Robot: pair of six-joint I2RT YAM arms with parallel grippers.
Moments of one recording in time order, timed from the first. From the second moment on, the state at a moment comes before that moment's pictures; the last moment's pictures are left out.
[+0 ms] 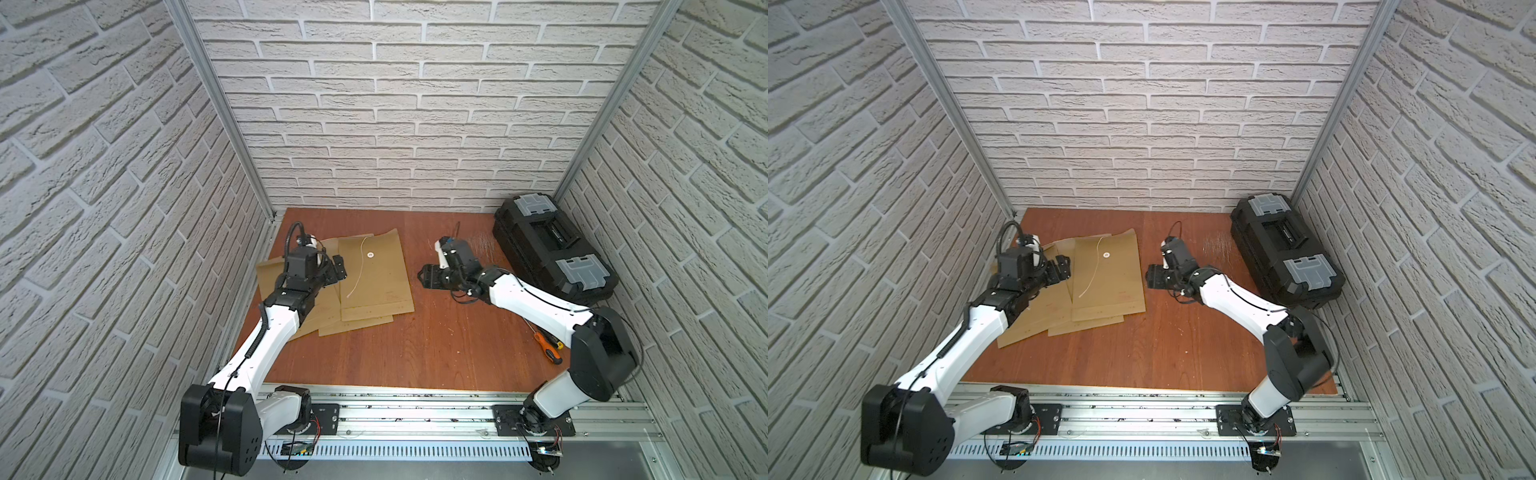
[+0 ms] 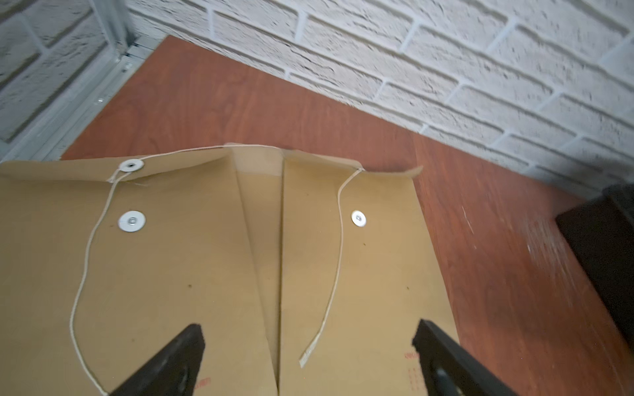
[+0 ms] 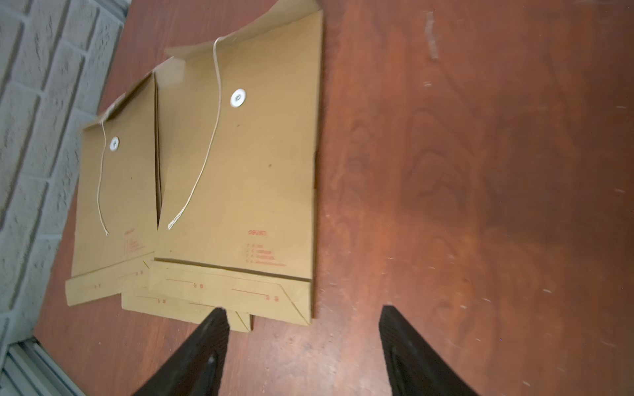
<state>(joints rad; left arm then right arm) -0.22 1.17 0.83 -0.25 -0.09 -0.38 0.60 1.64 1.20 -0.39 0.00 0.55</state>
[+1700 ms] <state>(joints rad) -0.42 1.52 0.95 -0.30 -0.13 -0.46 0.42 1.93 1.43 -0.64 -0.23 0.62</state>
